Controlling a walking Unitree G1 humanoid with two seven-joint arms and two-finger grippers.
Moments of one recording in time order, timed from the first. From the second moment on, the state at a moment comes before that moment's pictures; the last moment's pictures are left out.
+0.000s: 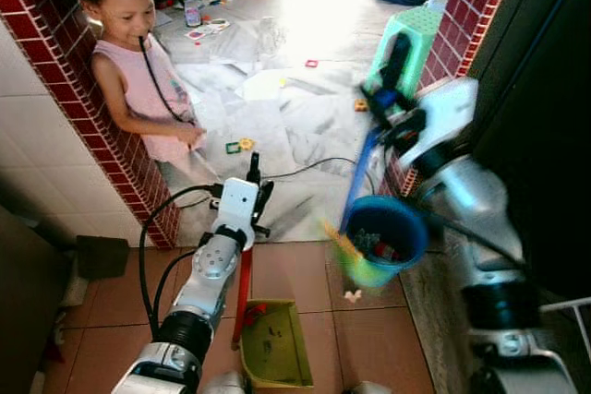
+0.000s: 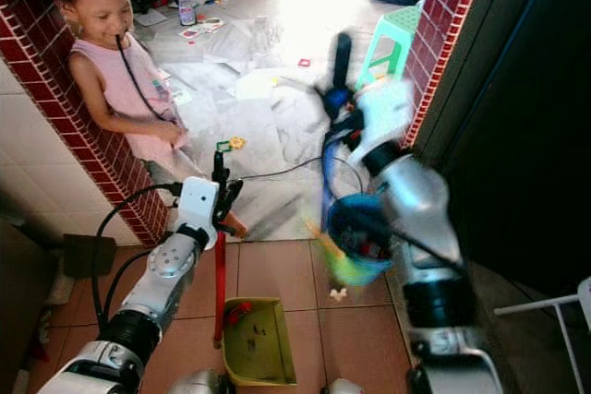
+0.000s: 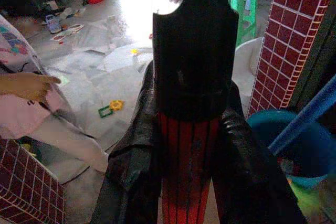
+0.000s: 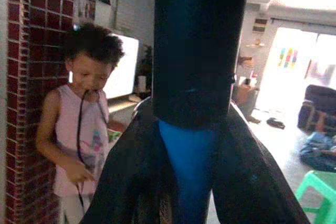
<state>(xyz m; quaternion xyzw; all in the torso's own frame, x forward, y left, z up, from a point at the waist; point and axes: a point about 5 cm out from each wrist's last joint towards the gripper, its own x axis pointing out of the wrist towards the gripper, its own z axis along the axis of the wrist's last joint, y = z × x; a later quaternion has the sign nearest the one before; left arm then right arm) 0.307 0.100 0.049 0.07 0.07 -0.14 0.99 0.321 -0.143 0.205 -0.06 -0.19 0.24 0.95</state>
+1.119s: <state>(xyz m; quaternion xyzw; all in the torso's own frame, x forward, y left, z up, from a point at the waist) 0.297 0.089 0.048 0.07 0.09 -0.23 0.97 0.293 -0.100 0.152 0.07 -0.08 0.32 0.94</state>
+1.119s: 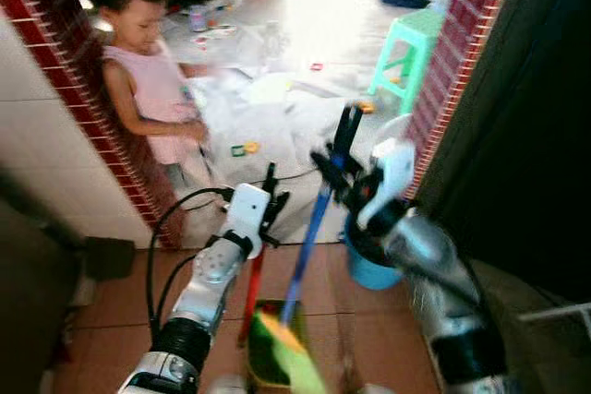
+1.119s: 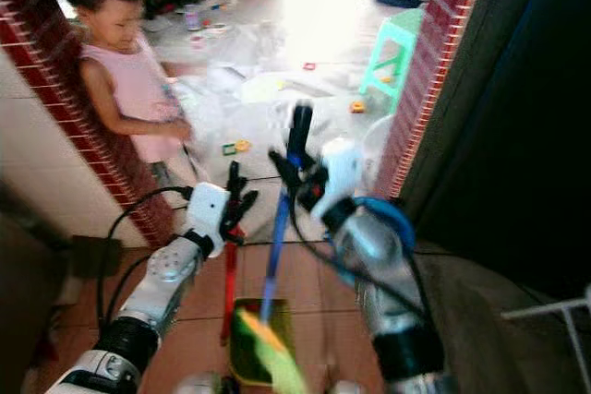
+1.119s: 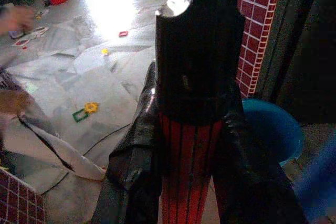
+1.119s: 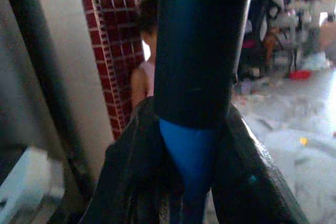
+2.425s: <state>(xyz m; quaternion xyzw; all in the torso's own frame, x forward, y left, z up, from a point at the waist) 0.259 0.100 0.051 0.11 0.13 -0.39 0.90 0.293 -0.145 0.101 -0.12 0.09 0.18 0.97</state>
